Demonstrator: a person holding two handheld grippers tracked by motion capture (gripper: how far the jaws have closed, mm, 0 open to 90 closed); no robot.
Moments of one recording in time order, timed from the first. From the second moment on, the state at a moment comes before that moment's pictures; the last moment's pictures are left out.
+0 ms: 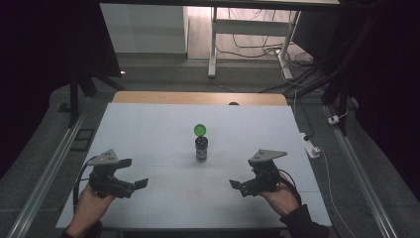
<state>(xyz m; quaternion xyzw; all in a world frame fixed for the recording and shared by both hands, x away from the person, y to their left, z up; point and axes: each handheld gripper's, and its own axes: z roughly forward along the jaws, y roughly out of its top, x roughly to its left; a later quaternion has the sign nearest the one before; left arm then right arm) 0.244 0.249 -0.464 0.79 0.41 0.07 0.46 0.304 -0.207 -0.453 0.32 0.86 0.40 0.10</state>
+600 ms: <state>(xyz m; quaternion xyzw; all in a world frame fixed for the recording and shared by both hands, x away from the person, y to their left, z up) 0.202 0.296 -0.474 0.75 0.46 0.10 0.46 0.272 -0.269 -0.455 0.38 0.83 0.39 0.14</state>
